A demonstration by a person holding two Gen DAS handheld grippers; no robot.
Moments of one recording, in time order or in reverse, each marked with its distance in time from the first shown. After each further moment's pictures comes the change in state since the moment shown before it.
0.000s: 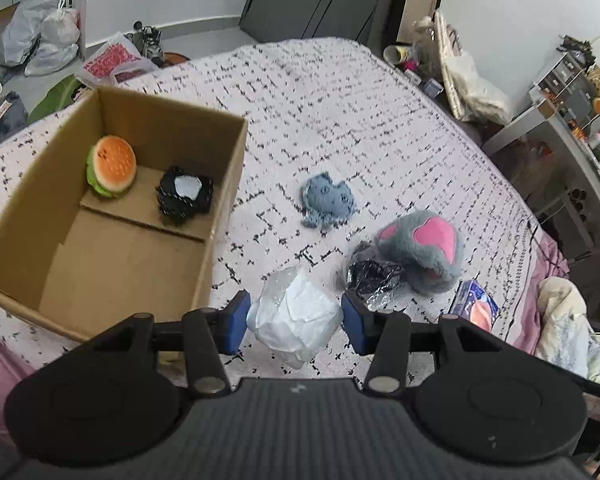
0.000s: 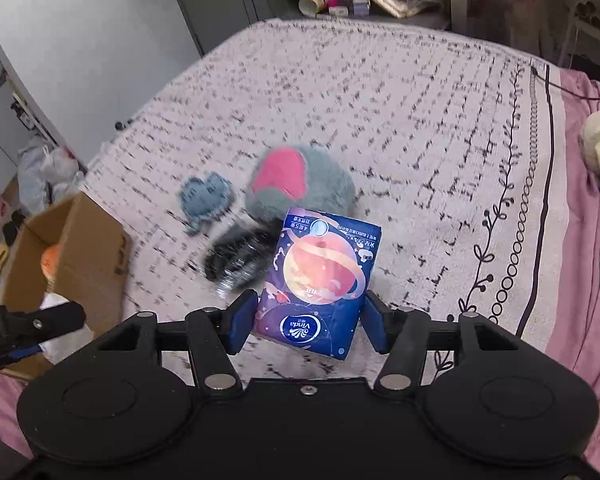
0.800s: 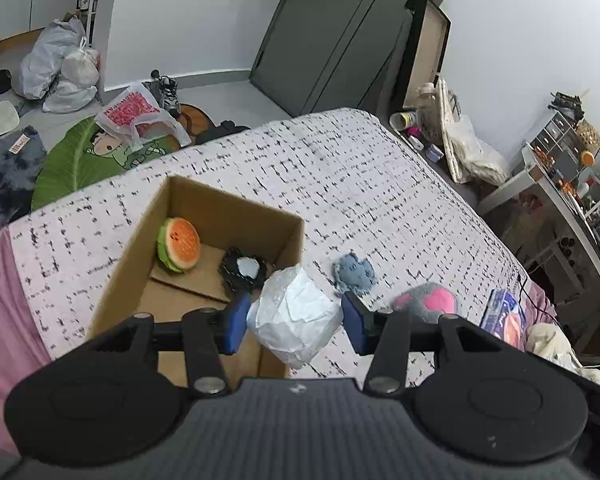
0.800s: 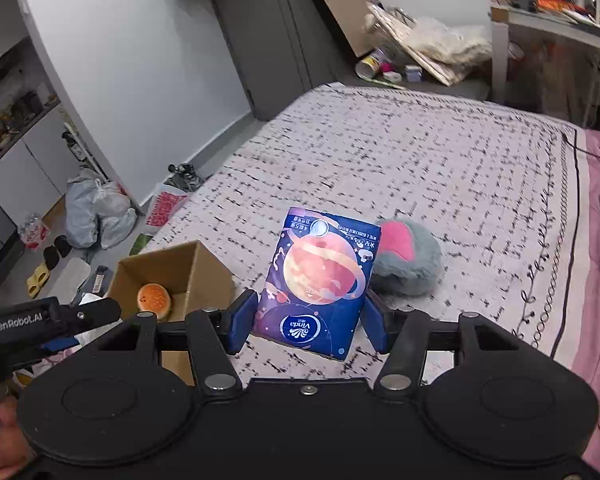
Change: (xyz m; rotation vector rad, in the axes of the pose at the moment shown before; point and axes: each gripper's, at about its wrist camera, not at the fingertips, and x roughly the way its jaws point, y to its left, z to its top) left arm -0.067 0.054 0.036 -0.020 -0.150 -0.015; right arm -0.071 0.073 0.009 -0.045 -0.154 0.103
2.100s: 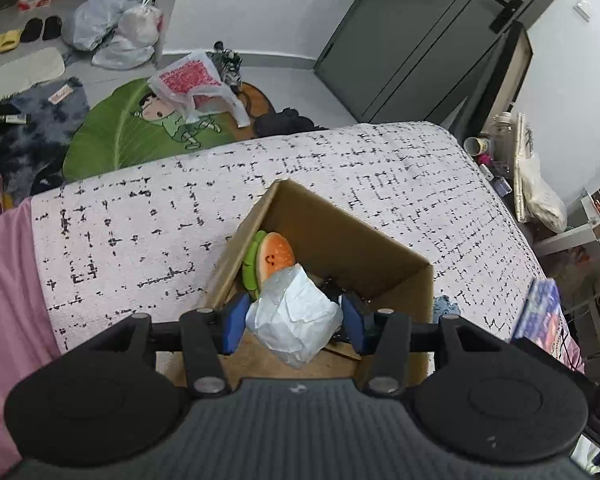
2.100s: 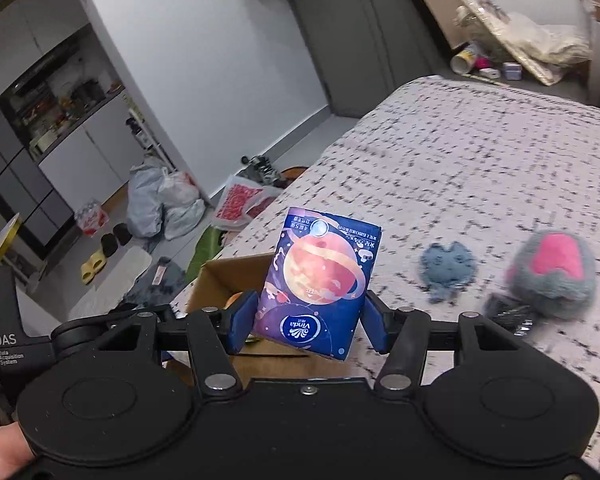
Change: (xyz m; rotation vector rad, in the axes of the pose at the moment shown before) left arm 0.063 0.095 0.025 -0.186 0.034 0.080; right arm 0.064 0.084 0.002 -0.052 0.016 0.201
